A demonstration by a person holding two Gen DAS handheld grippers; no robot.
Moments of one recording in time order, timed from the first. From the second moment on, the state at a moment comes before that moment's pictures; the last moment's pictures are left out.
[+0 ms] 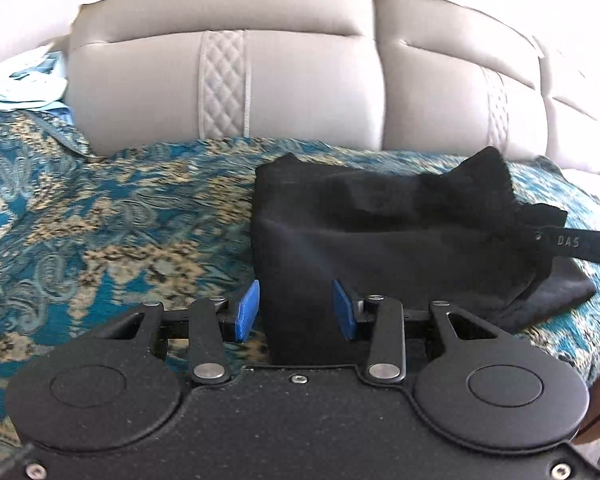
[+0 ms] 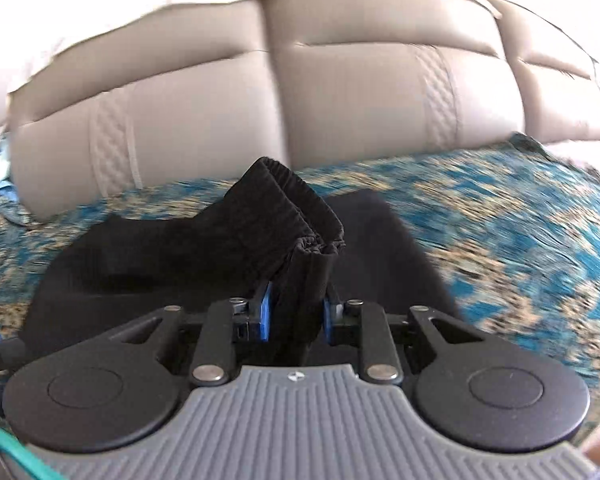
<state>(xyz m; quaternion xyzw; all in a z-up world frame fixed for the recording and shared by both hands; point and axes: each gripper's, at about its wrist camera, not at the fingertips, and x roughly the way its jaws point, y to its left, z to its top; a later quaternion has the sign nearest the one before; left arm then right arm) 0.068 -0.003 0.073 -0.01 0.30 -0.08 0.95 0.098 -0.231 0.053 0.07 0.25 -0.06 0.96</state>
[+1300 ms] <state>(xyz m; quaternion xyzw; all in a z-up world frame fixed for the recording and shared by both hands) 0.241 -0.087 0.059 0.07 0.30 -0.05 0.95 0.175 -0.301 0.049 0.01 0.27 -0.07 0.96</state>
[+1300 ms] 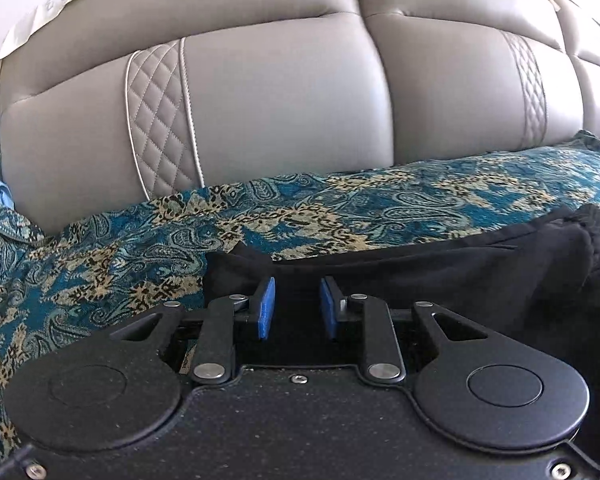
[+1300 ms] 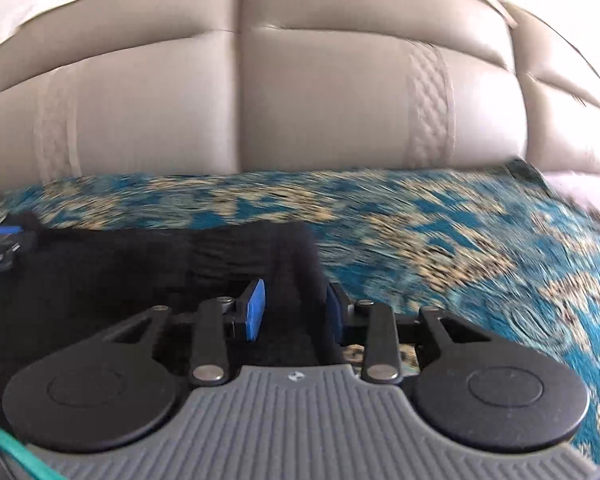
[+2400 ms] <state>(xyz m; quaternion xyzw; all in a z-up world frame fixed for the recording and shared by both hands) 0.248 -0.090 0.052 0.06 0.30 -0.04 0.95 0.195 -0.256 0.046 -0.06 0.26 -0.03 0.96</state>
